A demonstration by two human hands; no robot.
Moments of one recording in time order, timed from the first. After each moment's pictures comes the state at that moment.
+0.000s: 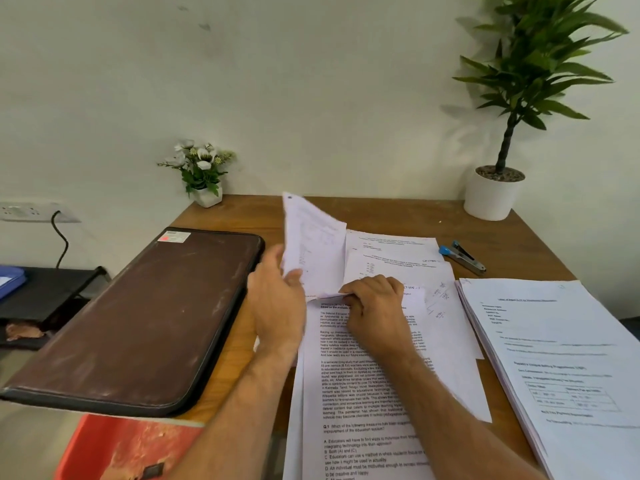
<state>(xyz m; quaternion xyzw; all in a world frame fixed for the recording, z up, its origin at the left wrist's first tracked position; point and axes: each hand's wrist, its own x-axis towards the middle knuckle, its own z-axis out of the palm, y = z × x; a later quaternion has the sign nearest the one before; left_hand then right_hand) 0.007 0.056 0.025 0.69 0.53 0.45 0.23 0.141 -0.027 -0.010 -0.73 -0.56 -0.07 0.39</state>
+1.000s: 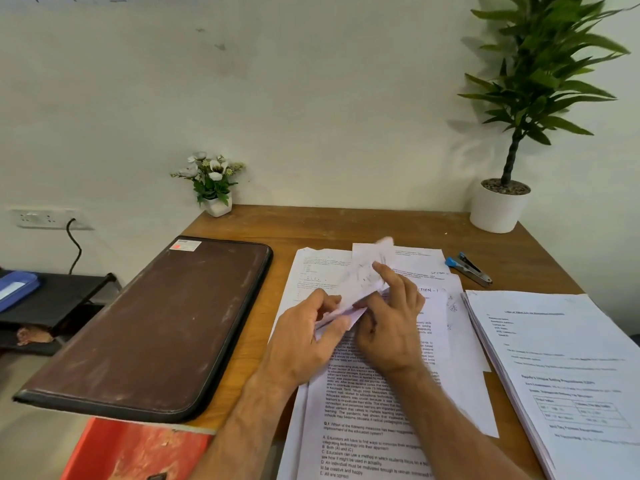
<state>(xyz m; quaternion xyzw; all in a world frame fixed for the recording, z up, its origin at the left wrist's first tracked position) -0.023 0.029 0.017 0.84 0.28 0.32 0.34 0.136 -0.037 -0.004 -0.70 -0.56 -0.15 0.41</state>
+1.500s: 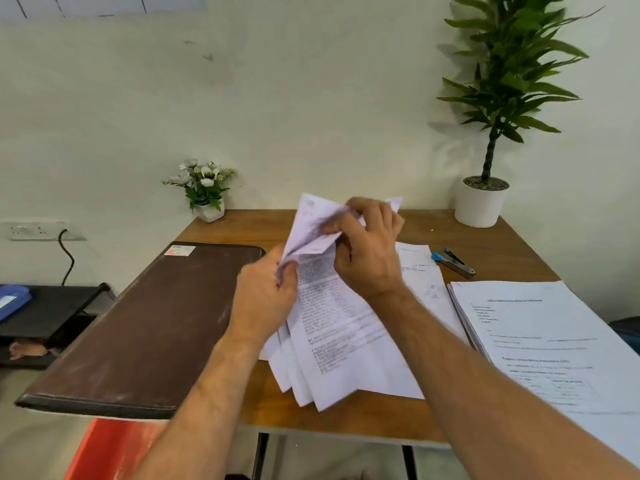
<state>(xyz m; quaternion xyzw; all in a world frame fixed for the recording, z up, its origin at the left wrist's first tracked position) -0.037 0.054 0.075 0.81 0.31 0.46 0.20 0.134 0.002 0.095 -0.60 -0.57 -0.30 0.47</state>
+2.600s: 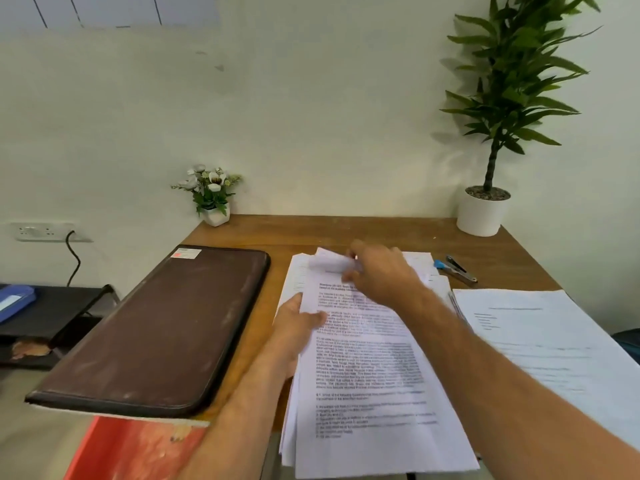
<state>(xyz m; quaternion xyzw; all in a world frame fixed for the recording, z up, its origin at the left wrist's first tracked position) -0.011 0.028 0.040 0.50 0.41 0.28 0.71 0.157 -0.019 0.110 -0.79 -0.60 0.00 0.17</state>
